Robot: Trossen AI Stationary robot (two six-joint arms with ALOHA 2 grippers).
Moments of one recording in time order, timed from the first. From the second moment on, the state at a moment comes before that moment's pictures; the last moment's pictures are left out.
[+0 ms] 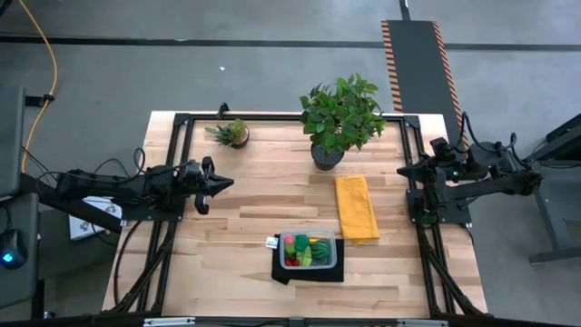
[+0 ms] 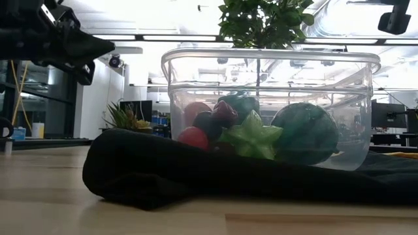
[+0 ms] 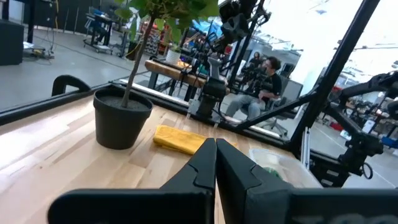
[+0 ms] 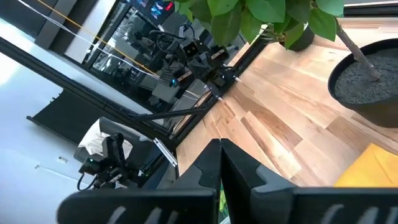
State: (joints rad) left arm 0.11 0.24 0.01 0.29 -0.10 -0.32; right arm 0.13 0.23 0.75 -0.70 0.16 0.88
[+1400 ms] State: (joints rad) left arm 0.11 0.25 0.01 0.02 0.05 -0.34; right arm 0.13 0.06 0.75 -0.62 0.15 0.71
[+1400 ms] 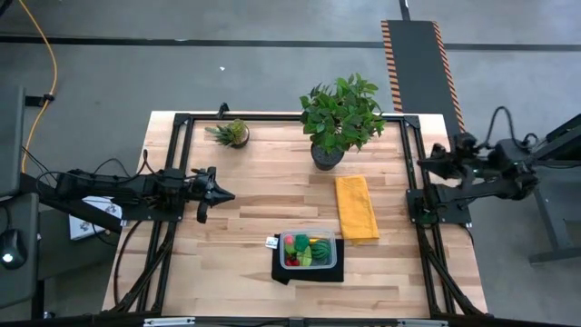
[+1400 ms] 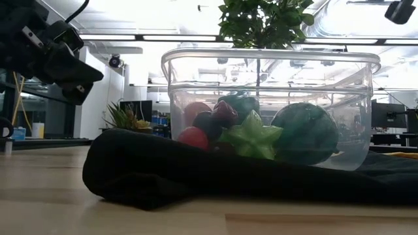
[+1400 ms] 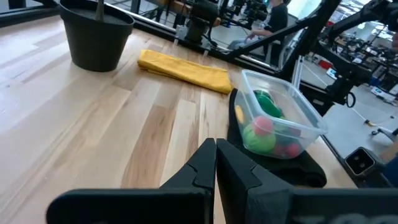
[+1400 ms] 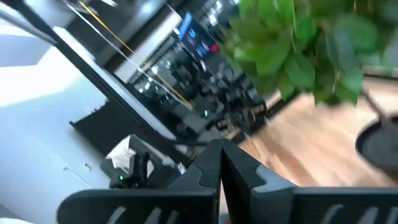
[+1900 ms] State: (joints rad) left arm 0.11 0.25 0.01 0.02 0.05 -0.35; right arm 0.13 0.01 0.63 -0.30 0.10 0.31
